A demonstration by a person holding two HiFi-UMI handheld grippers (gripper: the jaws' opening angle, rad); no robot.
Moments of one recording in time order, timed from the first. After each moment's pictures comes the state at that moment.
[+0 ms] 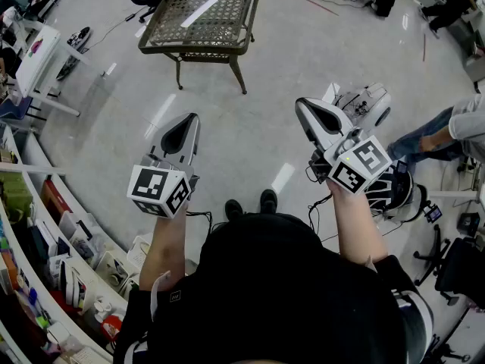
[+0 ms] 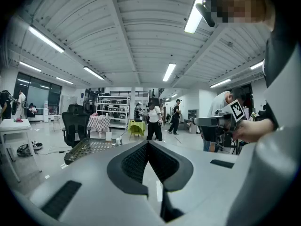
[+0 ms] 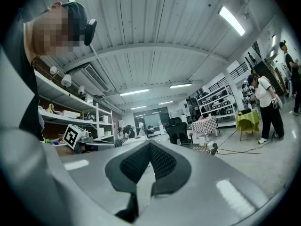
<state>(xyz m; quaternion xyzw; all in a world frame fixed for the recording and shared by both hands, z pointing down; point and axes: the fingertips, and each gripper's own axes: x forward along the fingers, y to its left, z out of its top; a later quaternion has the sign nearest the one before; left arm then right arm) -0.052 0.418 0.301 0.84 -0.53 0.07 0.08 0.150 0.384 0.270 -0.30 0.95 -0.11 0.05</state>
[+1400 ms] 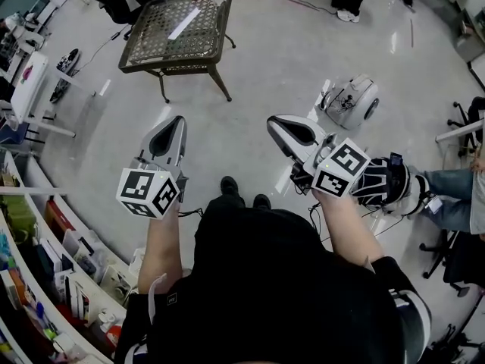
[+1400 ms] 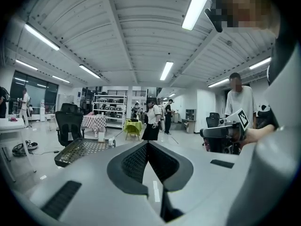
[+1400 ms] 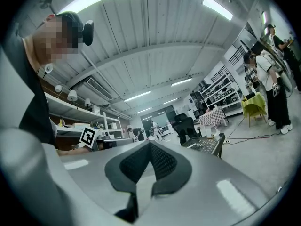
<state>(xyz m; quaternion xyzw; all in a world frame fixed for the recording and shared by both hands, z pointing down) 0.023 0.386 0.300 0.85 -0.52 0.08 0.08 0.203 0.395 0.302 -0.24 0.95 -0.17 0.09</state>
